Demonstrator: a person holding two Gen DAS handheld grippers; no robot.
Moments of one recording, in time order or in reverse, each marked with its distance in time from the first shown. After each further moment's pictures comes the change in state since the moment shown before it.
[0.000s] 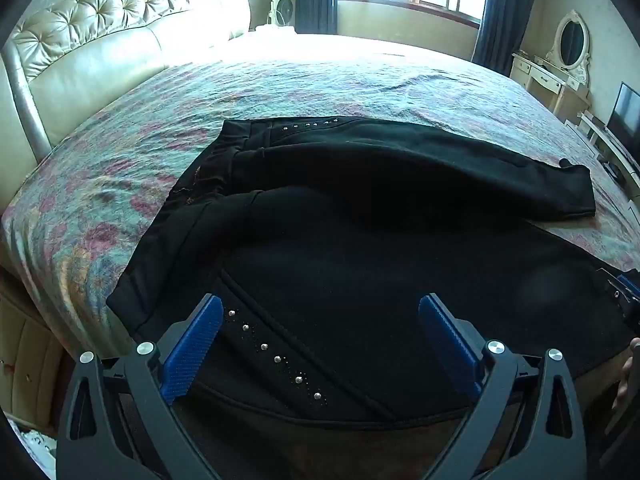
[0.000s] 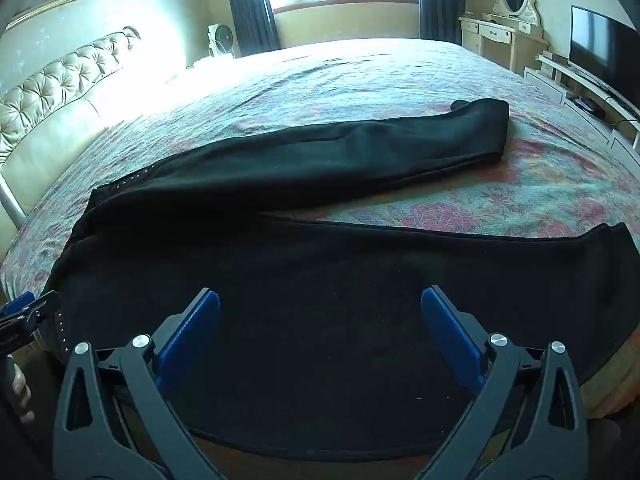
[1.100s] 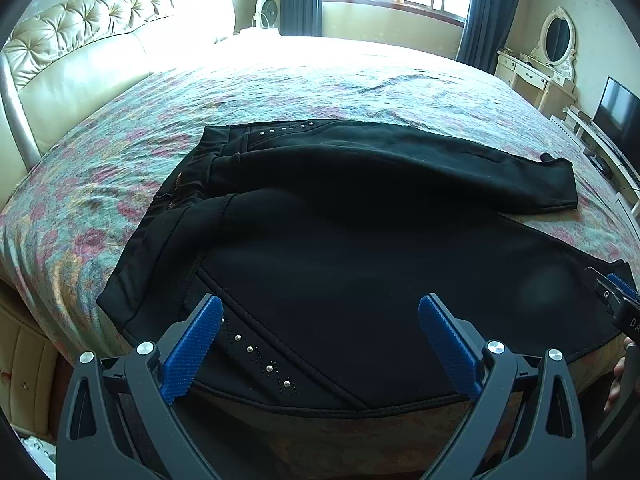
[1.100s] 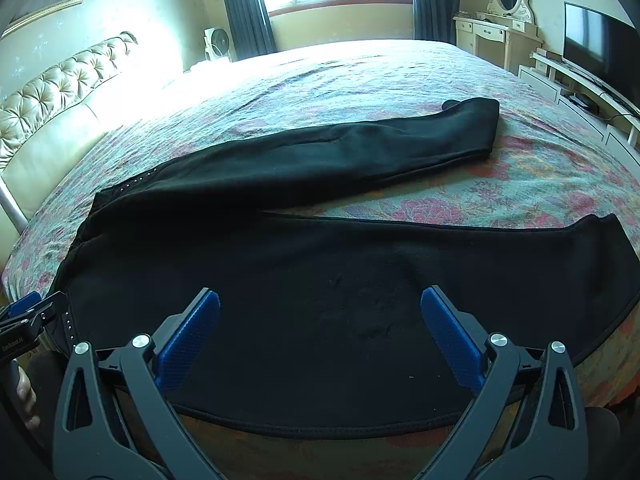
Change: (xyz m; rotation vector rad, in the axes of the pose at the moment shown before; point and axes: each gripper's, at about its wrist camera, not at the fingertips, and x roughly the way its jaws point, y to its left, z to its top) left arm -0.012 -0.017 -0.003 0.023 -0.008 -0.047; right arm -0.016 -0.002 -0.006 0.020 0.005 0.000
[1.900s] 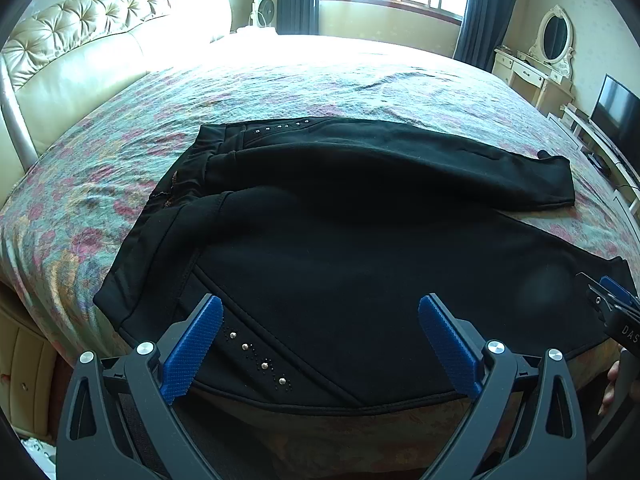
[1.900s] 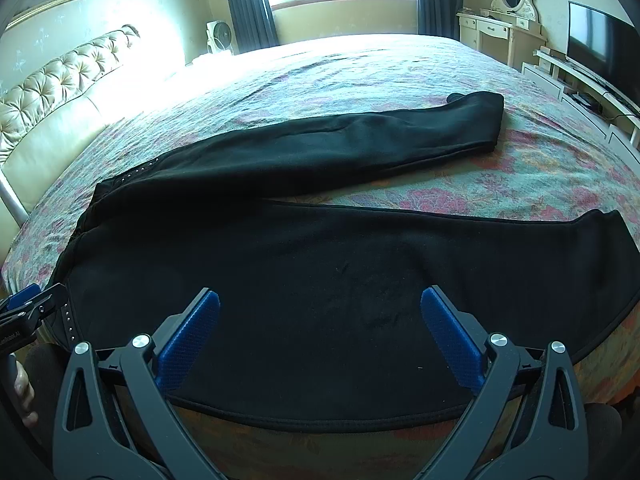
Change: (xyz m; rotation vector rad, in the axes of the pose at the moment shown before) left arm 0.000 -0.003 -0.001 0.004 0.006 -0.009; right arm 0.004 0.005 -0.007 -0.009 0.019 0.001
